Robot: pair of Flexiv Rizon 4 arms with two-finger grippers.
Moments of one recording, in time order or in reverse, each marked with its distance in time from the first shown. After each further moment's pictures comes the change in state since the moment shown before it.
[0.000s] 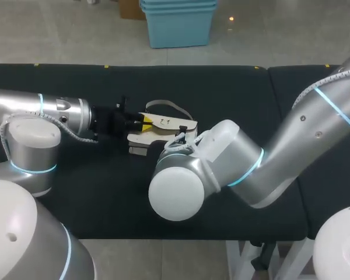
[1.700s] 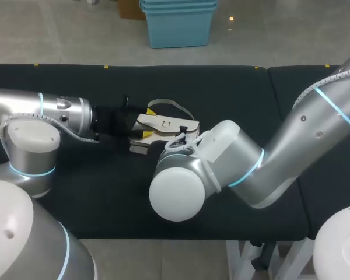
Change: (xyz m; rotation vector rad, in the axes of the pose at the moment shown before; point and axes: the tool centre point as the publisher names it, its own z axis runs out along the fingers) left arm -0.006 -0.018 -0.003 0.015 -0.005 -0.010; right arm 0.000 0.000 -0.001 -0.003 0.000 0.005
